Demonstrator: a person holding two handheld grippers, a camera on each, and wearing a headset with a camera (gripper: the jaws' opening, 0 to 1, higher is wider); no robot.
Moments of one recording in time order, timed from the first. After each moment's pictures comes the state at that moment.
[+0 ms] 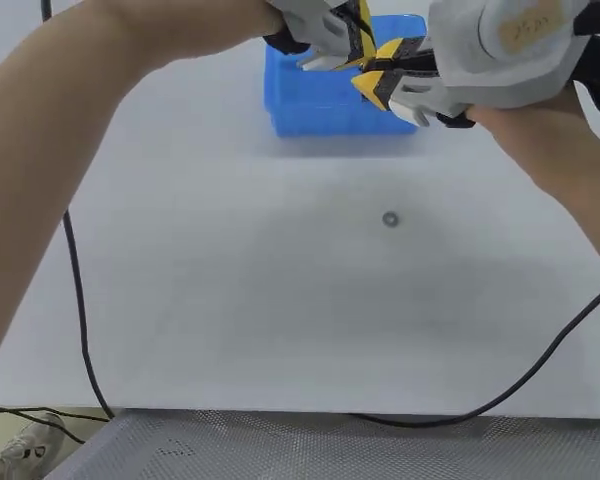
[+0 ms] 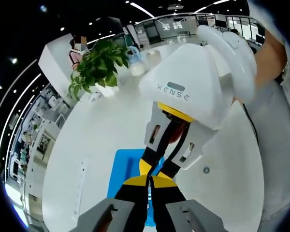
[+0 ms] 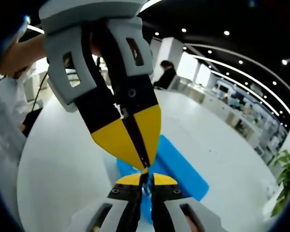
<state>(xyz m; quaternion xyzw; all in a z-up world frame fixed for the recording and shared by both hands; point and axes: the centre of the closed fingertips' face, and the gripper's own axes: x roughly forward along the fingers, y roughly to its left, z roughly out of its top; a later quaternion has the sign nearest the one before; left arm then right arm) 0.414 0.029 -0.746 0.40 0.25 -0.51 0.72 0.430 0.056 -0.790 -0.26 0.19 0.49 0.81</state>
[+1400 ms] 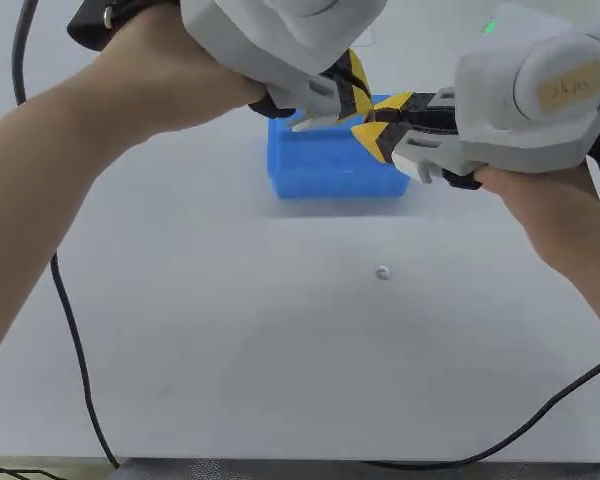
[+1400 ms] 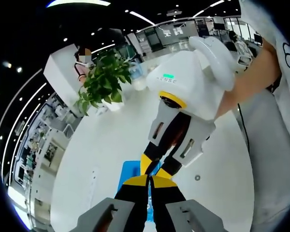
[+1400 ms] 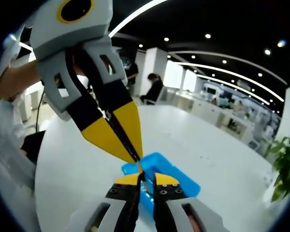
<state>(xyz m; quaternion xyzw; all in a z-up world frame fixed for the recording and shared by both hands) 0.381 0.027 -0.685 0.40 0.20 -0.50 0.74 0.396 0.046 -0.722 -0.18 0.16 0.46 0.86</state>
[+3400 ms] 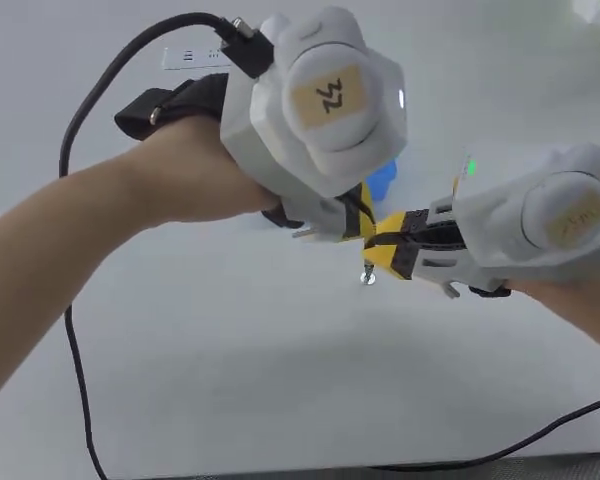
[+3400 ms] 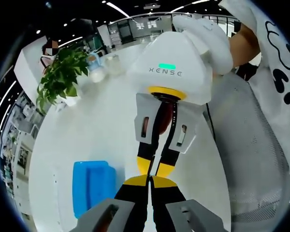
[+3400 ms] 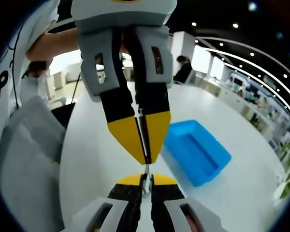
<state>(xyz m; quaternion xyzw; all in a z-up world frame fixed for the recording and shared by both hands) 0.311 0.003 -0.748 0.40 0.28 -0.61 0.63 0.313 0.022 -0.786 -0.24 0.24 0.54 0.77</state>
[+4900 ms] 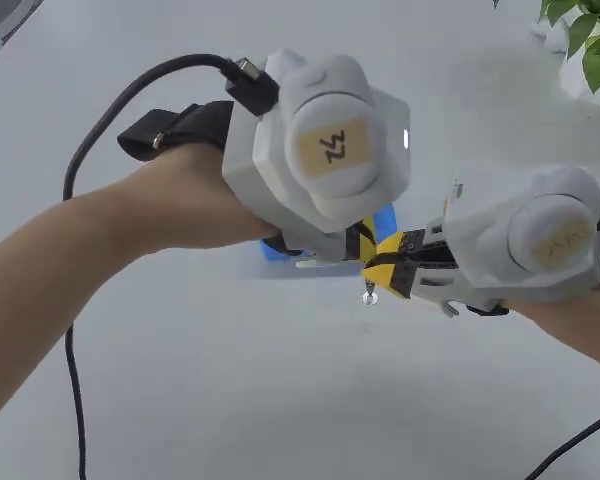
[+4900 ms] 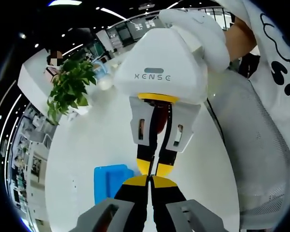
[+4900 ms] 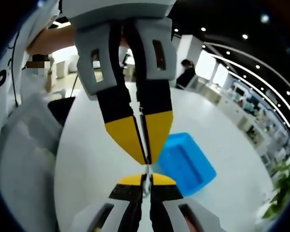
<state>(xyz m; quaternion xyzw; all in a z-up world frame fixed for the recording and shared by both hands) 0.326 0.009 -0.712 0.44 0.23 -0.58 0.65 0.333 0.025 -0.752 -0.29 0.21 0.53 0.77</state>
